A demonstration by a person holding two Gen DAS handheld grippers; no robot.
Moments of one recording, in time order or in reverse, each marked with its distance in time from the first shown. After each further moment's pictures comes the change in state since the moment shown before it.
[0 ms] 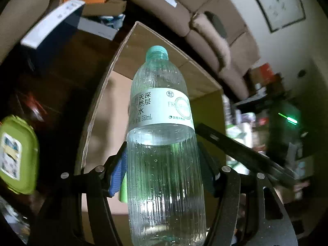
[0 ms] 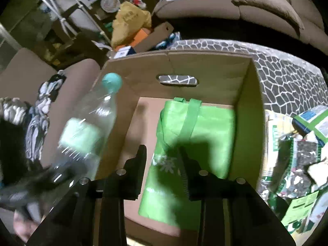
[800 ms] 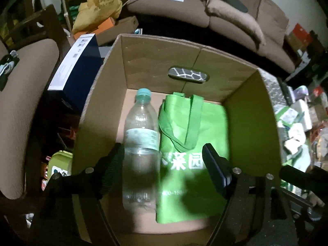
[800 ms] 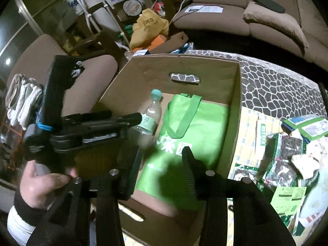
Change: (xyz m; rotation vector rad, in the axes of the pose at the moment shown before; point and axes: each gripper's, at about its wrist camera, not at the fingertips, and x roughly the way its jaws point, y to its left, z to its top) left arm 0.047 -0.077 -0.012 0.223 -0.045 0.421; right arm -0.045 0.009 -0.049 -0.131 -0.055 0.031
